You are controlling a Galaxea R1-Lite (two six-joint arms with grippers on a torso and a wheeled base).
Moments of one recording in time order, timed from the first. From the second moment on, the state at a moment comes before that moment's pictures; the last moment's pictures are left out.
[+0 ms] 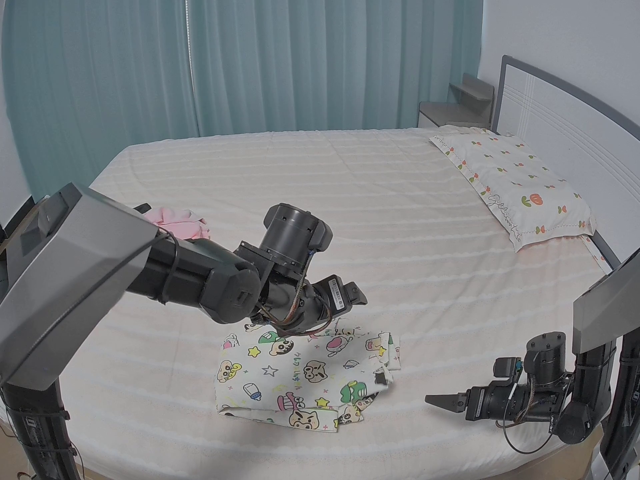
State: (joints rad) left arm -0.64 2.15 -1.36 0.01 -0.07 -0.83; right arm 0.36 2.22 -0.02 -1.55 0.34 0.50
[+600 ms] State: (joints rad) left arm -0.45 1.97 -0.89 -0.26 -0.23 -0.96; right arm 0.36 2.22 -0.02 -1.55 0.34 0.50
